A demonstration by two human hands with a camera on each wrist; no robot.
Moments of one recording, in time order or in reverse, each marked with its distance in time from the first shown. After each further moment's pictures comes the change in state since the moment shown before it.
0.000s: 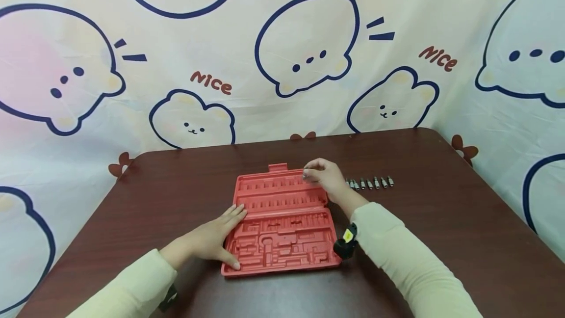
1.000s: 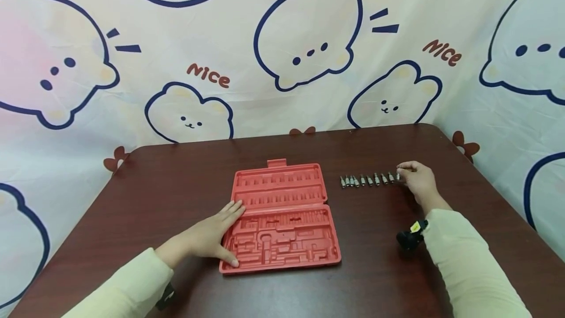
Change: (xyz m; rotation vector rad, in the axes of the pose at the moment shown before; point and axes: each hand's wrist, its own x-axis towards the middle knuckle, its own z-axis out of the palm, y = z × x) left_hand 0.000 -0.001 -0.001 0.006 0.001 -0.001; right_hand -0.041 0.030 -0.175 -0.469 0.389 0.060
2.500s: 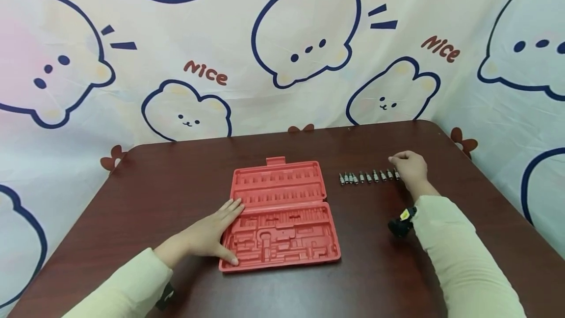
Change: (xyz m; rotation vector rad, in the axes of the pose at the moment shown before) left_hand 0.001 -0.002 0.002 -0.011 0.009 -0.003; right_hand 0.026 0.004 0.008 -0.147 0.070 0.033
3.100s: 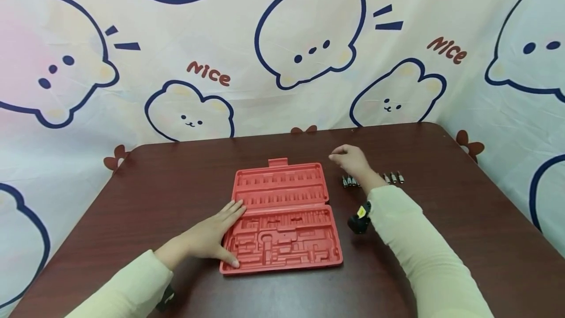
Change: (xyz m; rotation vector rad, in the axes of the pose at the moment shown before) left_hand 0.000 0.002 -0.002 0.006 0.007 0.005; right_hand -0.013 -0.107 0.079 0.114 -0.382 -0.066
